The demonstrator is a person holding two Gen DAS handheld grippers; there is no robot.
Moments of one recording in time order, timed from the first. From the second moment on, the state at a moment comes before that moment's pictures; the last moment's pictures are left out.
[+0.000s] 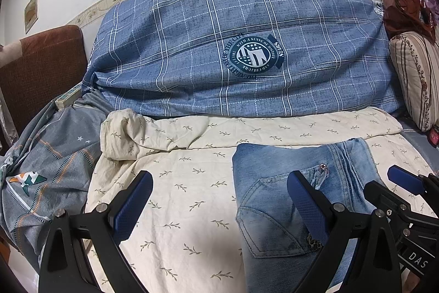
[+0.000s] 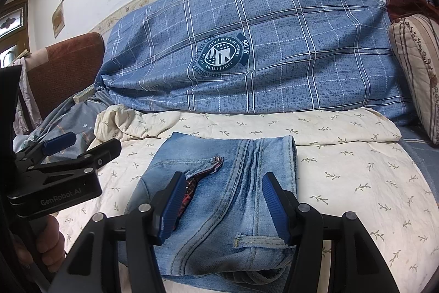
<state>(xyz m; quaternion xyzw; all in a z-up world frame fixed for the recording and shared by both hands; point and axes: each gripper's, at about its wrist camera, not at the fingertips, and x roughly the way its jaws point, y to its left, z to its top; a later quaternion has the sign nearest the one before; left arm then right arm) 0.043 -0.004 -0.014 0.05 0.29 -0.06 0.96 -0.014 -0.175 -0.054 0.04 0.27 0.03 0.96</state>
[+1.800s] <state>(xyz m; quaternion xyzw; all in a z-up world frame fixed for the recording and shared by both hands) 0.044 -0.006 -0.018 0.06 0.29 -0.06 0.95 -0.016 -0.183 -0.053 0.05 0.27 0.03 0.96</state>
